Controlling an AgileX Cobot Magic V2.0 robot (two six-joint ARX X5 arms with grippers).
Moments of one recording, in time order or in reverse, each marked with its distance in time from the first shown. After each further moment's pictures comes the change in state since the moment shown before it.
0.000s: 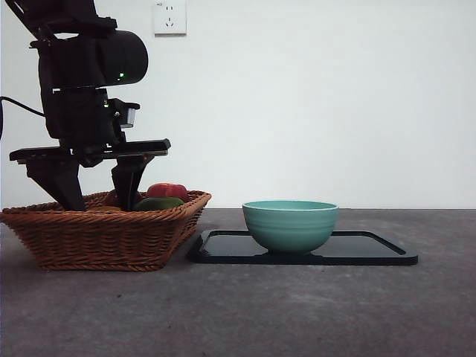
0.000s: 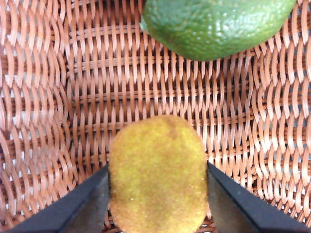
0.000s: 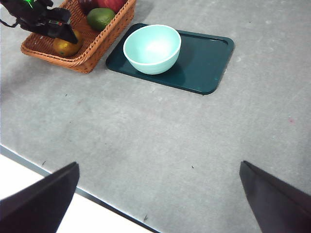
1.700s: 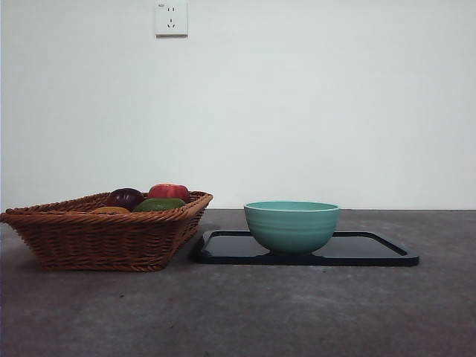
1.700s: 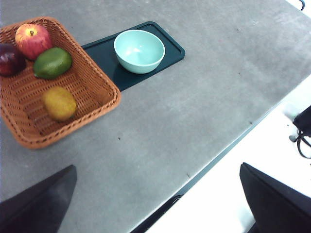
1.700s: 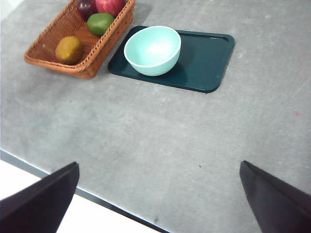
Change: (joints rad) left arm -0.217 -1.170 0.010 -0.610 0.251 0.267; right arm 0.000 0.000 0.000 0.008 0.000 0.075
